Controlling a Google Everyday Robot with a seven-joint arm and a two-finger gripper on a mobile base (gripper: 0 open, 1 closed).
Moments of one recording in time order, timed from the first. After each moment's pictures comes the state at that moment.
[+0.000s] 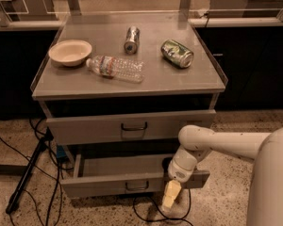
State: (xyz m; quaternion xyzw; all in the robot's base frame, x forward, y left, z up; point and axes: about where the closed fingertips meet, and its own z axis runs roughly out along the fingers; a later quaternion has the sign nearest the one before) arm 0.455 -0.107 0.436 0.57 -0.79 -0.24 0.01
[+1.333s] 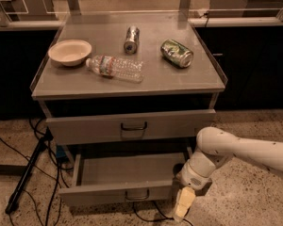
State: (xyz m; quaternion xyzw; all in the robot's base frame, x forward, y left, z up) arm 0.410 -0.131 0.483 0.57 -0.78 -0.27 0.00
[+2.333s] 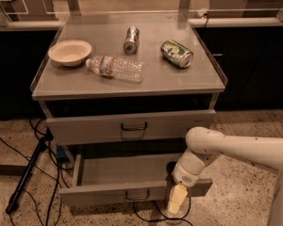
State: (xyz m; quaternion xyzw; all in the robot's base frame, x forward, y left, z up) arm 0.430 -0.118 0.462 0.57 -0.78 -0.24 0.00
